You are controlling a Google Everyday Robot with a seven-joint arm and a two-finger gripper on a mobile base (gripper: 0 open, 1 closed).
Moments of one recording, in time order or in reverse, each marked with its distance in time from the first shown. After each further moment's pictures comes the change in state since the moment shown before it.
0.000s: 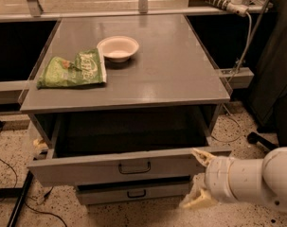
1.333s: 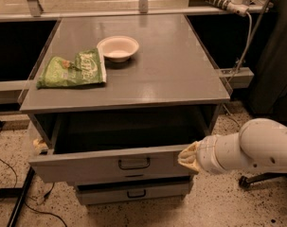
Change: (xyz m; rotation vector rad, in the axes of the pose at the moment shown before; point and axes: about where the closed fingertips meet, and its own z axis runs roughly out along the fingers) arm 0.012 -0.057 0.049 -0.049 0.025 0.000
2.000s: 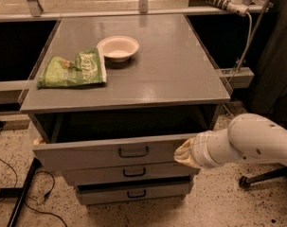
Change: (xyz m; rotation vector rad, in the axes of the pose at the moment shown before) arm -0.004 -0.012 0.028 -0.028 0.007 -0.024
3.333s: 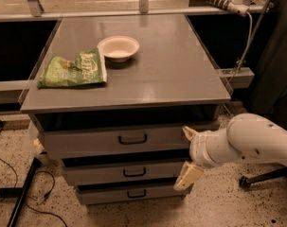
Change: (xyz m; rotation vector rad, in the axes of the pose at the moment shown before) arm 0.000 0.000 0.000 0.000 0.000 0.000
